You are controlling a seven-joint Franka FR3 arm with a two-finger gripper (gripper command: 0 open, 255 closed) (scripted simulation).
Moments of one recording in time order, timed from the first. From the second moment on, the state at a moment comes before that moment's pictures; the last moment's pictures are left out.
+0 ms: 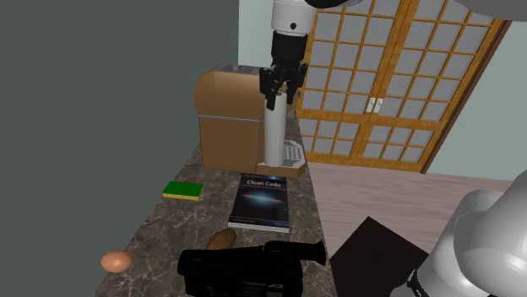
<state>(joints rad) 0.10 -0.24 0.20 -1.80 -0.05 1.64 0.31</state>
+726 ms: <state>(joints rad) 0.20 0.03 0.35 -1.62 -0.13 1.69 0.56</state>
